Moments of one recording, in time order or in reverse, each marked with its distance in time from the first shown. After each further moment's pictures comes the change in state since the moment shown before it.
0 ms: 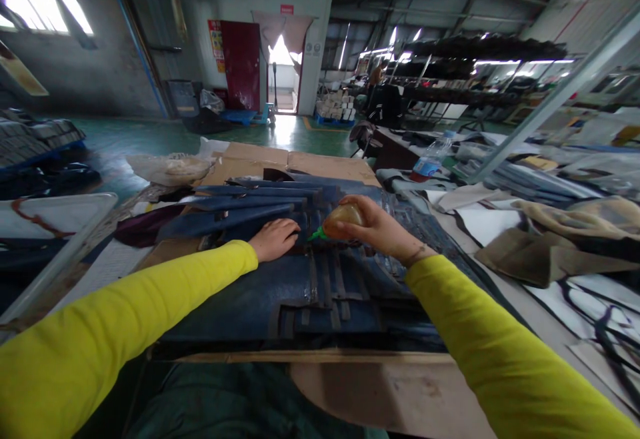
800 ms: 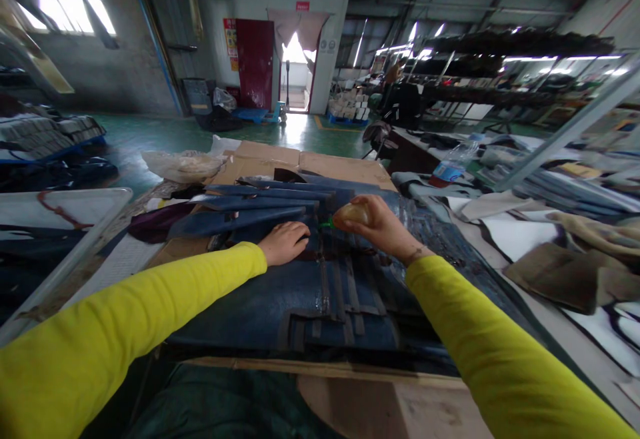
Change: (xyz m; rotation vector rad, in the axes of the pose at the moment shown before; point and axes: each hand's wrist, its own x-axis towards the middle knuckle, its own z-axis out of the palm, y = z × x) left_hand -0.001 0.000 -0.001 -0.009 0.017 -0.006; right_hand 0.030 0.040 0.017 -0.180 0.143 -0.191
